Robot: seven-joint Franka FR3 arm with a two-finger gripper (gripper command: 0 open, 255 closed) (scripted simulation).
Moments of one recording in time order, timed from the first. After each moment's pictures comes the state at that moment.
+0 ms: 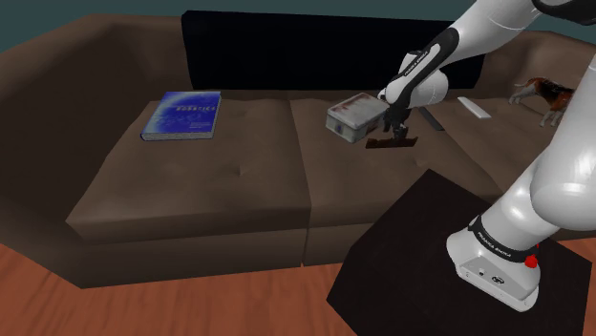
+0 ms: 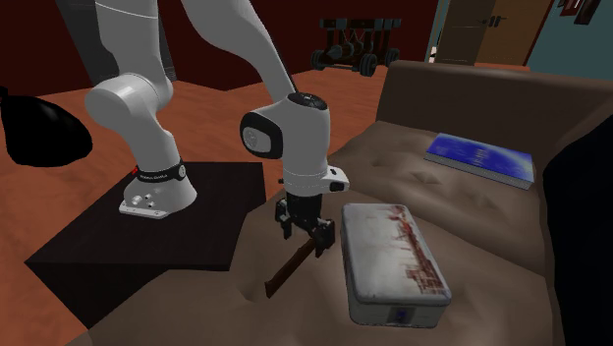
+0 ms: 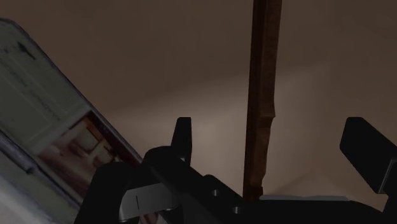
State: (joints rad) arm 0.03 0.28 -0.47 -2.44 0.11 2.69 -1.46
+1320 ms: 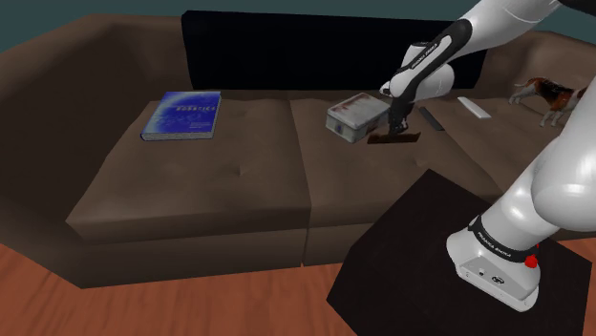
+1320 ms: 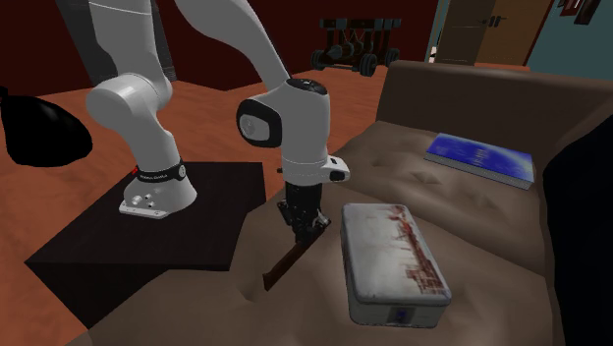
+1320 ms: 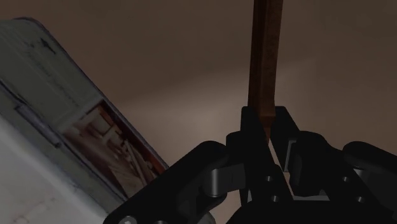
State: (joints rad) arm 0.06 0.21 -0.51 -2.45 0.05 2.63 -1.42
